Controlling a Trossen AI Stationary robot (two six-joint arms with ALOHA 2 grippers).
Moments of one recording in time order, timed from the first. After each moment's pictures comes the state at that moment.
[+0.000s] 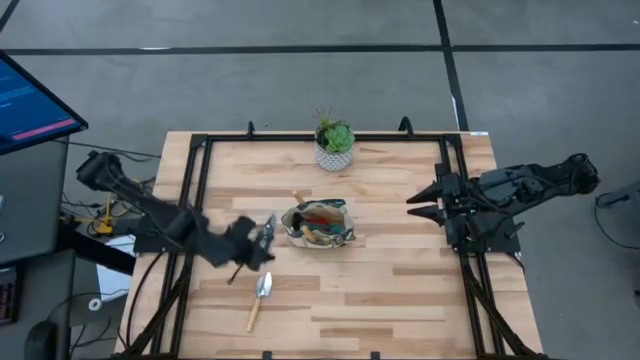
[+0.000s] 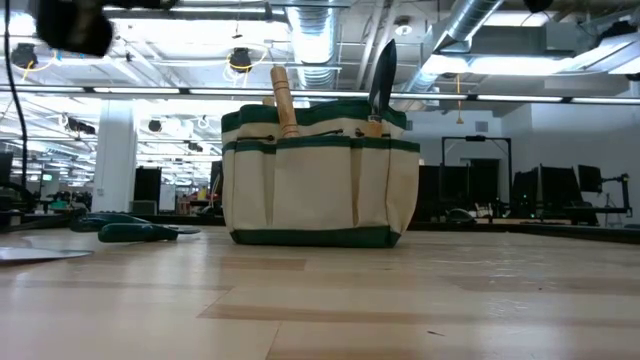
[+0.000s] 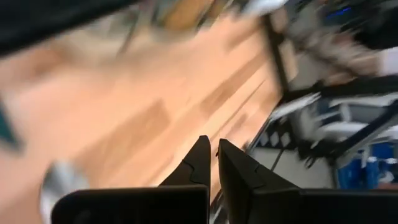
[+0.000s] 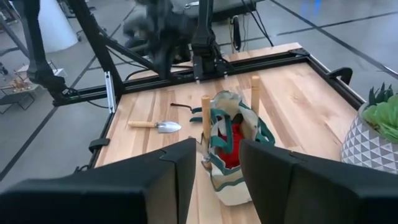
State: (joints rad) left arm -0.55 1.11 0.84 -0.41 -0.42 -1.52; right arm 0.35 0.69 0.94 -0.60 0.34 0.29
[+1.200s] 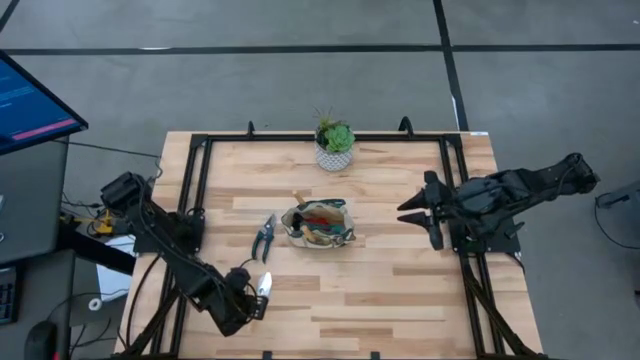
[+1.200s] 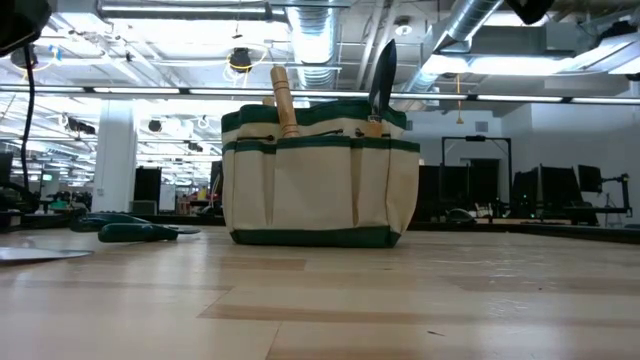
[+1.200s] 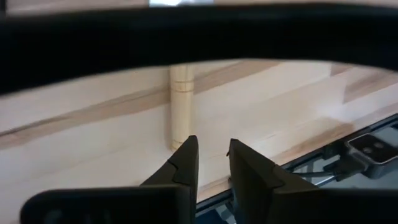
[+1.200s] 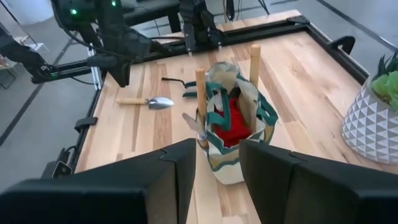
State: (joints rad) left arm -0.83 1.56 0.99 -0.62 -0.17 -2.17; right arm 0.35 0.80 0.94 -0.63 0.34 0.34
